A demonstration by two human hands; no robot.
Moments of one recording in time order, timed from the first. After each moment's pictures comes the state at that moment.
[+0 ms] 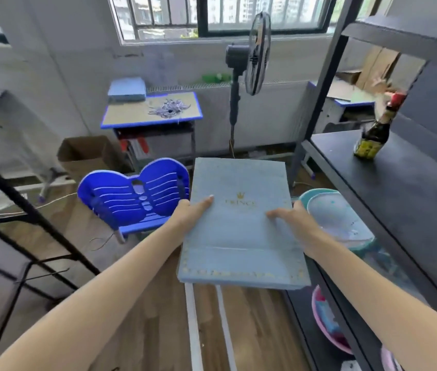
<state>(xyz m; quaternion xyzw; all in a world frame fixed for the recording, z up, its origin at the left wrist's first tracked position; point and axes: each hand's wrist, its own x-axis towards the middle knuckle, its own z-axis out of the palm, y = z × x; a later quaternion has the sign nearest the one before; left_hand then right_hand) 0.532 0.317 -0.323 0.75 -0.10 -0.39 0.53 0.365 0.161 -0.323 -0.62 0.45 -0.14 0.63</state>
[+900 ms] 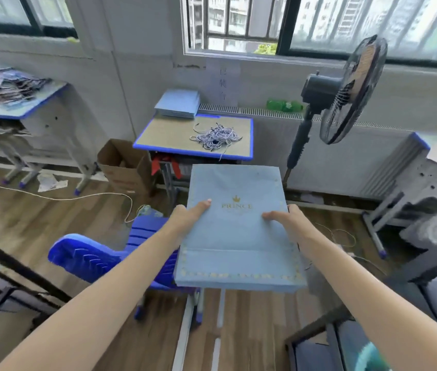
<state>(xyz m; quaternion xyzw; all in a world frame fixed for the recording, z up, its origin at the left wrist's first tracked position) 0.821 0.133 -0.342 0.74 0.04 -0.26 0.62 0.725 -0.077 -0.339 -0.69 0.34 0.01 0.64</state>
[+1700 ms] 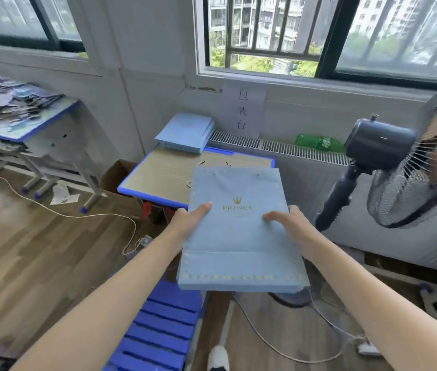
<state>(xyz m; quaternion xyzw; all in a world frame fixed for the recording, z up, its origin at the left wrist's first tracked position) 1.102 -0.058 -0.338 0.73 0.12 -0.20 0.65 1.043 -0.280 -0.336 -0.70 0.27 0.09 0.65</state>
